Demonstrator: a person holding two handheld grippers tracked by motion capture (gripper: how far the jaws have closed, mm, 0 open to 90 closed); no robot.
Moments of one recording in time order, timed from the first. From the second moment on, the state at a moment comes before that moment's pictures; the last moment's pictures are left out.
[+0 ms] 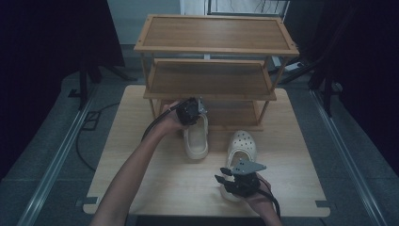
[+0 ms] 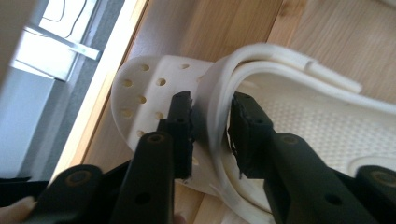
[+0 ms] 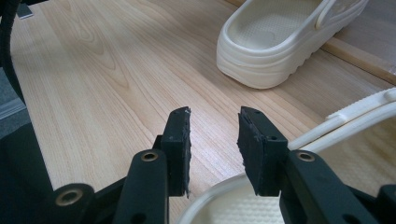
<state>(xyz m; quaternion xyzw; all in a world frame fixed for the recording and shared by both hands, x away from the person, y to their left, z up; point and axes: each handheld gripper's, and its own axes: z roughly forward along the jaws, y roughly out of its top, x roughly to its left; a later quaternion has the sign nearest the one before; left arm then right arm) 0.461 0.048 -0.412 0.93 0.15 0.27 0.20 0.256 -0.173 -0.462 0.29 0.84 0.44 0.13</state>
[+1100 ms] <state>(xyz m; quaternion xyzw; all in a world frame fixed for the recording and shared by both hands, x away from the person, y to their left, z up) 0.380 0.059 -0.385 0.93 0.11 0.25 0.26 0.255 -0.170 -0.463 0.29 0.84 0.44 0.13</state>
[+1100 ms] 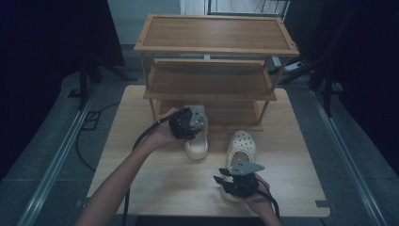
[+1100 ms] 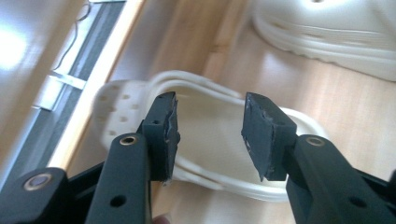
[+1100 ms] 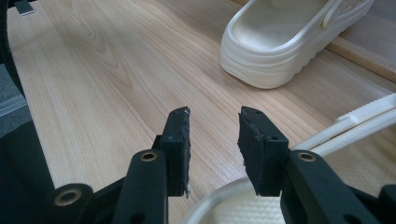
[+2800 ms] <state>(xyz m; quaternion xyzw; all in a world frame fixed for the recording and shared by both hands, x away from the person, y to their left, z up) 0.381 0.059 -0.462 0.92 0.23 0.19 0.27 0.255 -0.172 -0.465 0.29 0.84 0.43 0.13</state>
